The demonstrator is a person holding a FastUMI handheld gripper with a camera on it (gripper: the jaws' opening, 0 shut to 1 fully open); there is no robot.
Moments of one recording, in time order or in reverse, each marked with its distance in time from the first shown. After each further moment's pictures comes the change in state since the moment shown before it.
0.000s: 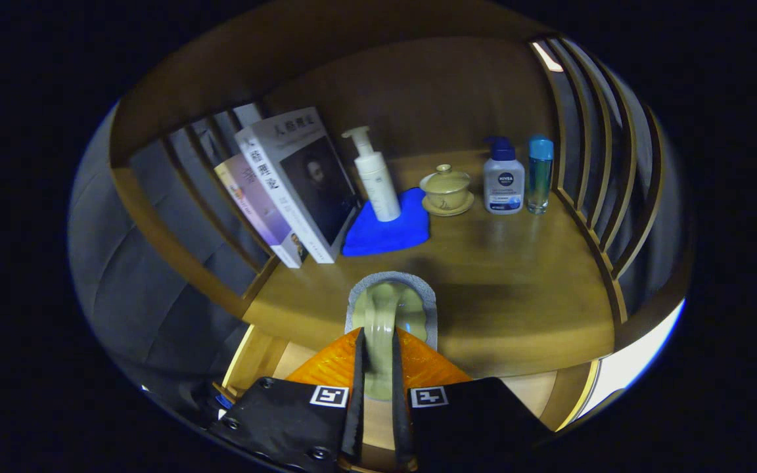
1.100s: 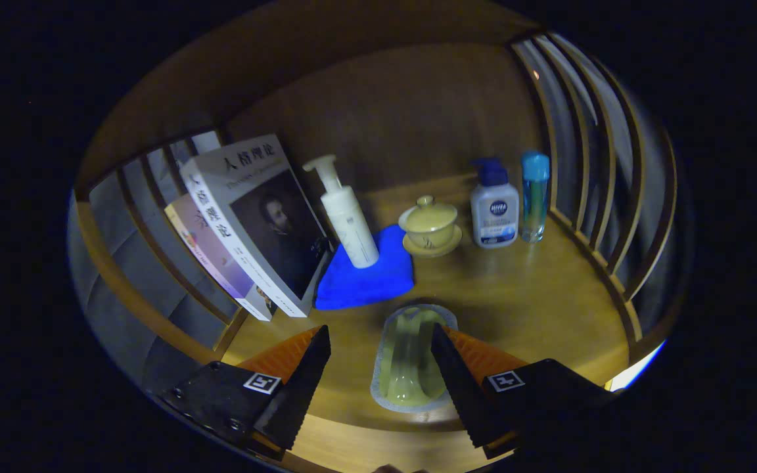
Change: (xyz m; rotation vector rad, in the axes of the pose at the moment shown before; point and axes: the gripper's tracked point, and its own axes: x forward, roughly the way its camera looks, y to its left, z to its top) arm 0.038 -0.006 0.046 0.003 -0.225 -0.099
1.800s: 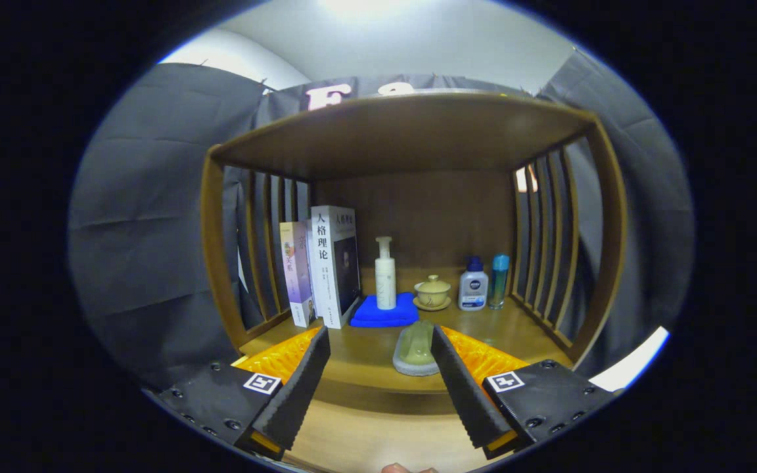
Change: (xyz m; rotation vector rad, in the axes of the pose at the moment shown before) arm -0.159 0.052 -0.040 -0.259 -0.469 -0.049
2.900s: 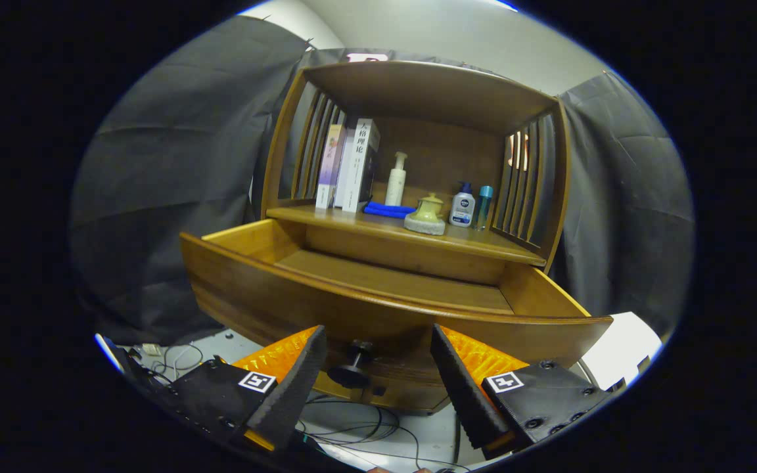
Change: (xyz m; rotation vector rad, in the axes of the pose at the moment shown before) arm -0.131 0.027 -0.205 -0.179 0.224 -0.052
